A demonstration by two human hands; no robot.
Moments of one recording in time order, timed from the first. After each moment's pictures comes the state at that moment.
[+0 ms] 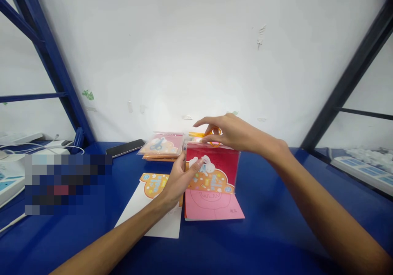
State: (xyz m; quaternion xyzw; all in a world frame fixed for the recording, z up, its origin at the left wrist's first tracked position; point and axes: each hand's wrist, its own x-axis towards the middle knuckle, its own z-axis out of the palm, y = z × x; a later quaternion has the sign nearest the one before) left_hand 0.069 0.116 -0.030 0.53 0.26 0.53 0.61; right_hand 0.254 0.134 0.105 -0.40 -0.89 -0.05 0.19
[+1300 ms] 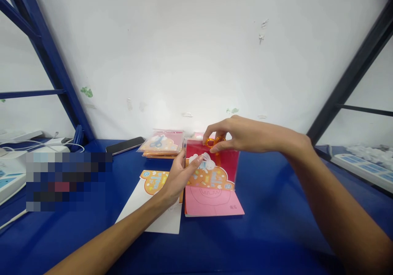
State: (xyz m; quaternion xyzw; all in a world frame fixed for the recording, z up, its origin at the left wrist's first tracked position) left_hand 0.068 0.116 -0.030 0.53 0.27 0.52 0.61; right_hand 0.263 0.108 0.125 -0.41 -0.90 0.08 0.08
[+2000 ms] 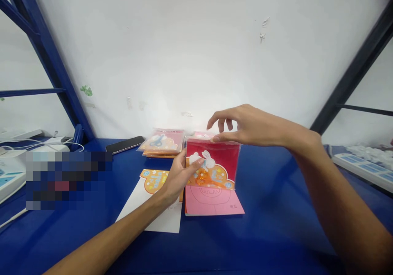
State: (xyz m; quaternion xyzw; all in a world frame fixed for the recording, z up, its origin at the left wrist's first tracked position) left_hand 0.067 0.116 -0.031 0.54 0.26 0.52 0.61; right_hand 0.269 0.104 0.133 -0.45 -0.88 -0.02 0.12
